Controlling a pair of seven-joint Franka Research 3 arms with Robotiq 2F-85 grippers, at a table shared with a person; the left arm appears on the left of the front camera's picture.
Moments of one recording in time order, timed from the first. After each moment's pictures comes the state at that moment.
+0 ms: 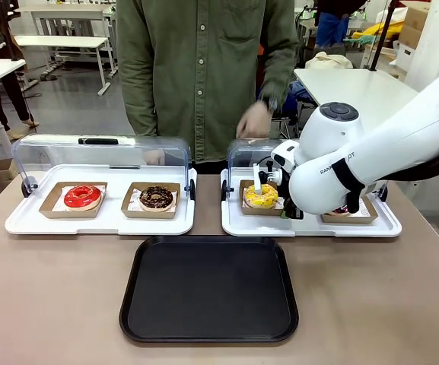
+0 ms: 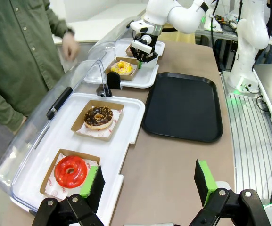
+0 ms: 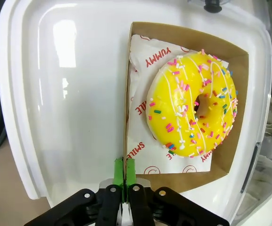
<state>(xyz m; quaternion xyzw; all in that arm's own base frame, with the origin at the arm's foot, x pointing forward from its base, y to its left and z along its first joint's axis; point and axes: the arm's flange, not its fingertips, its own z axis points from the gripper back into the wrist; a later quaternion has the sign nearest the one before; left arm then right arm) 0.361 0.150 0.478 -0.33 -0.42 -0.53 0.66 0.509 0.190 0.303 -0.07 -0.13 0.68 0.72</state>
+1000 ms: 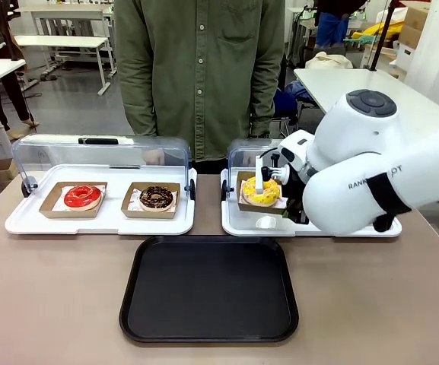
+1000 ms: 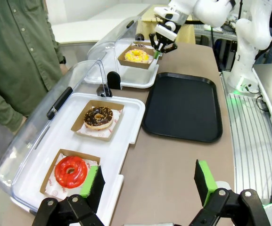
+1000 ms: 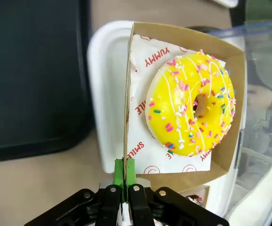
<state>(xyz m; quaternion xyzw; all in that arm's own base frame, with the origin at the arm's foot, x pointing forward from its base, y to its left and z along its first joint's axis) 0.361 0.150 0.479 -0.33 -0.42 -0.53 0.66 0.405 0.208 0.361 -0.08 -0.18 0.66 0.72</state>
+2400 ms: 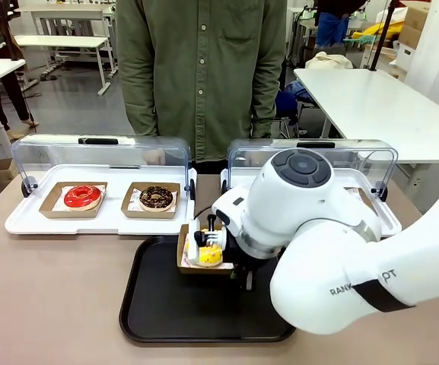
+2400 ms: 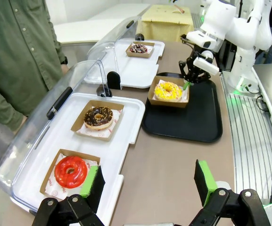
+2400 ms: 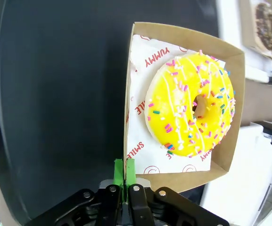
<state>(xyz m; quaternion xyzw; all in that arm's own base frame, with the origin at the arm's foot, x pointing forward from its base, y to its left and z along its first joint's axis) 0.361 0.151 0.479 -0.33 -0.42 -0.53 0.66 0.291 0.329 0.316 -0.05 -0.16 0.70 0.69</state>
